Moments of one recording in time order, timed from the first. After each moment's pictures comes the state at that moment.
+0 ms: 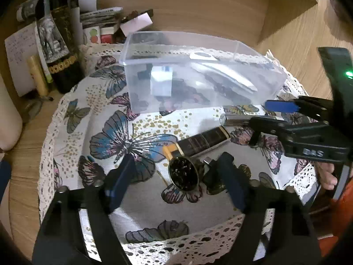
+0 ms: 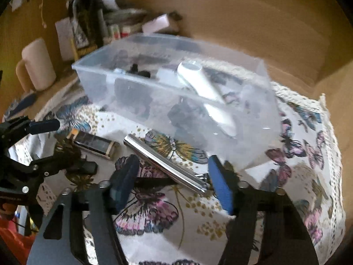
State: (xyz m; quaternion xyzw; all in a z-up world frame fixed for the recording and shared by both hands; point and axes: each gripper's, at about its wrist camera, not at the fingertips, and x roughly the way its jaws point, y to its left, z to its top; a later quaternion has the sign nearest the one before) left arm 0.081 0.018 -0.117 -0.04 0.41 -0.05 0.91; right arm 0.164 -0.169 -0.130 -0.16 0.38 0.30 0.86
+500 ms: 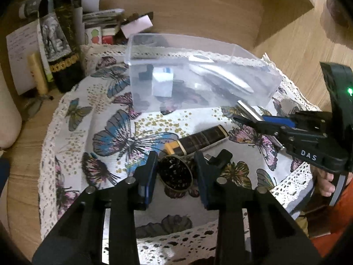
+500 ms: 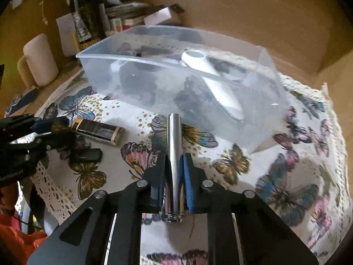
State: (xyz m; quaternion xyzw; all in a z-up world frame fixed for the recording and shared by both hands) left arm 0.071 0.025 -0.112 -0.05 0.40 -0.06 0.92; right arm 0.139 -0.187 -0.128 -0.14 0.37 0.29 0.87
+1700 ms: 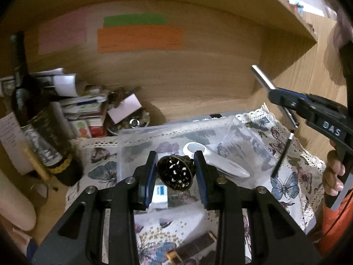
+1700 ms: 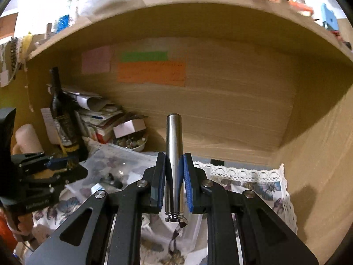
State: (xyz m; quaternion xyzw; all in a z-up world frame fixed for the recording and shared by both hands) left arm 0.167 0.013 -0.018 -0.01 0.31 -0.07 0.95; right arm 0.200 -0.192 -0.005 -0.08 0.21 0.26 0.94
